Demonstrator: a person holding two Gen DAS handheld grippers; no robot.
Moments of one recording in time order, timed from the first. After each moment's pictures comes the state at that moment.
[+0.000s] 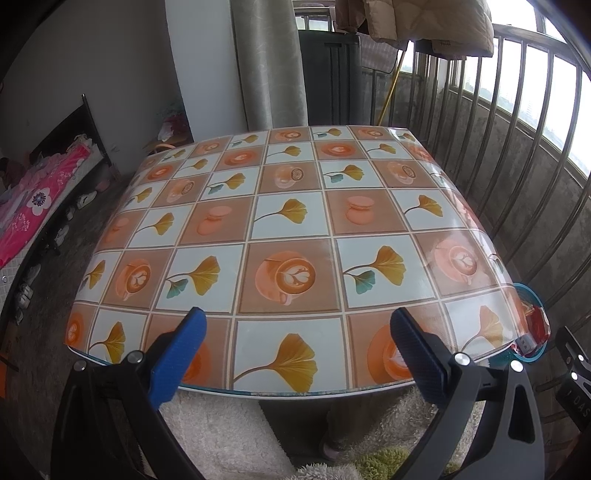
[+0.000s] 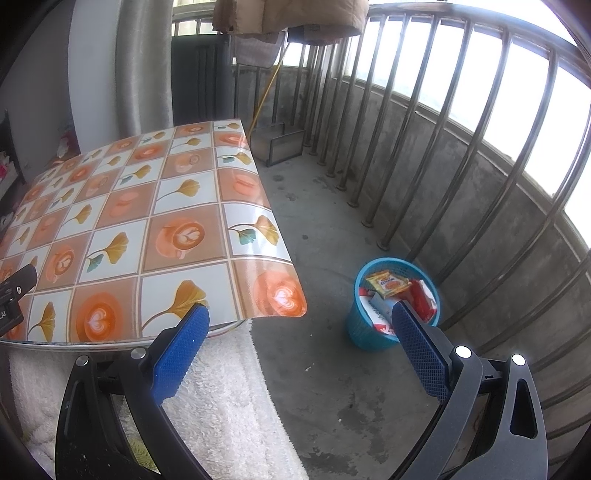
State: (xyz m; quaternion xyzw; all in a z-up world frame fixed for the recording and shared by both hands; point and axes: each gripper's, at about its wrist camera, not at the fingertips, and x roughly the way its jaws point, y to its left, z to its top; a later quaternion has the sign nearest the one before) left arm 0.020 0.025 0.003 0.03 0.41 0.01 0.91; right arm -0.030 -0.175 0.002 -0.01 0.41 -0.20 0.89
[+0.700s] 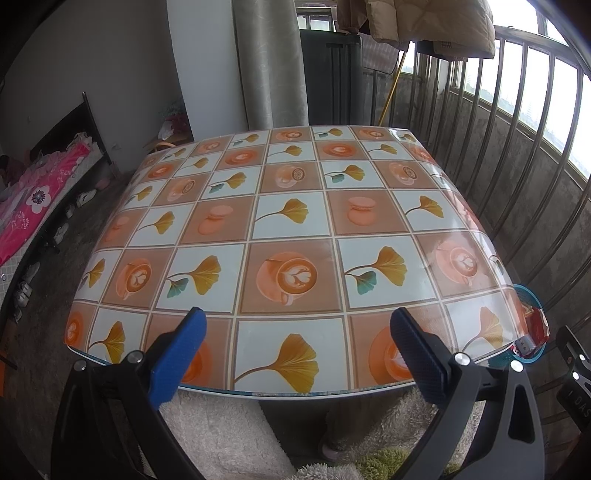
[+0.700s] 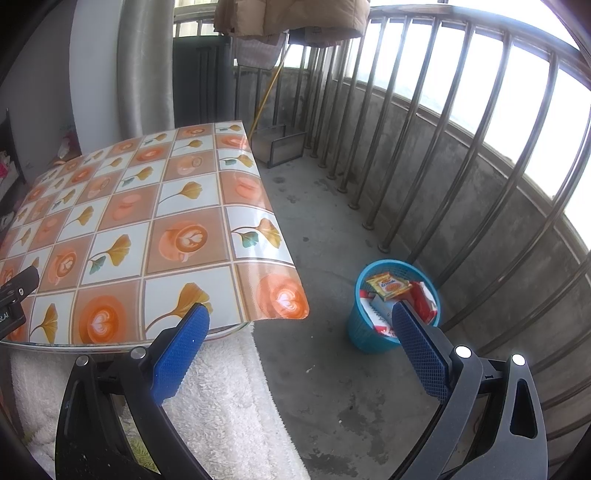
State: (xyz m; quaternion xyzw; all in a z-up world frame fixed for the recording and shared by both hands) left arm 0.020 0.027 0.002 0.03 0.41 0.01 0.91; right arm -0.030 -0.169 0.002 -0.01 0.41 -0.20 0.89
